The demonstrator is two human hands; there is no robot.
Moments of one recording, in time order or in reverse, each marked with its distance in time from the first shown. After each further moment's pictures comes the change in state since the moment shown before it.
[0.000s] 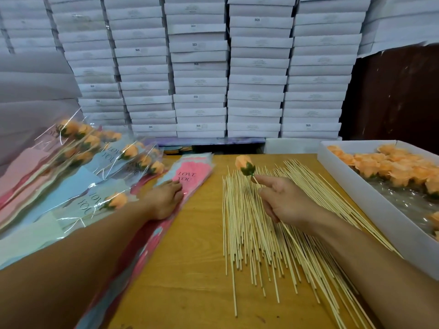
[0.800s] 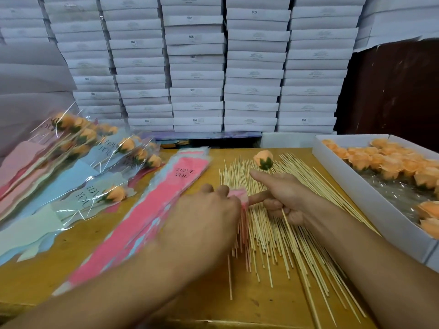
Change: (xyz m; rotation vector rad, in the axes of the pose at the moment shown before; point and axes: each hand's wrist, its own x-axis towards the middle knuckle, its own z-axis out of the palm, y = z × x) left_hand -0.144 0.177 -0.067 0.380 0.273 0.189; right_hand 0.003 -0.007 -0.005 0.495 -0.008 0.378
